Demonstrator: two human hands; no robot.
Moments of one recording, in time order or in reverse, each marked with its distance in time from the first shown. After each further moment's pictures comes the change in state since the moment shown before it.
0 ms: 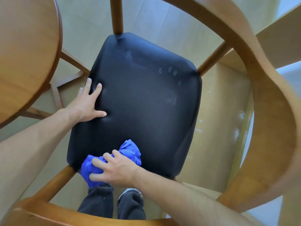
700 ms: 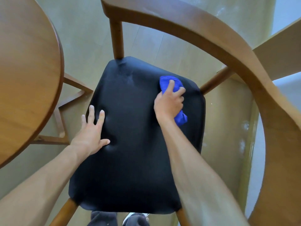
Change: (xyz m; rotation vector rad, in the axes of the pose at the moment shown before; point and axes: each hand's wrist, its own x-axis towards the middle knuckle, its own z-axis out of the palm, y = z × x) left_hand 0.006 0.010 0.006 0.122 -0.001 -0.058; right_hand 0.033 0.252 -0.067 0.230 0.409 1.684
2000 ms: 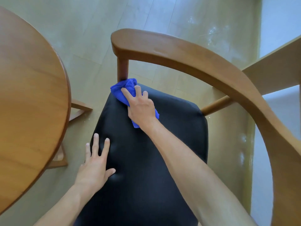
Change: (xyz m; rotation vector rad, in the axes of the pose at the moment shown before) left_hand -0.004 -0.008 0.001 -0.005 0.014 0.097; right_hand 0.017 -0.098 0.009 -0.218 -0.073 -0.709
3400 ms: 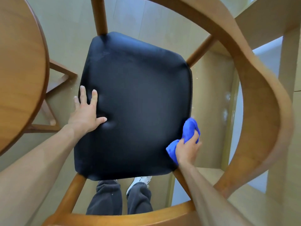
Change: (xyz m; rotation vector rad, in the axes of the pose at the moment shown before) left_hand 0.003 -0.002 0.001 -0.021 -0.008 -0.049; right_hand -0.330 0.077 0.032 0.570 -0.037 1.273
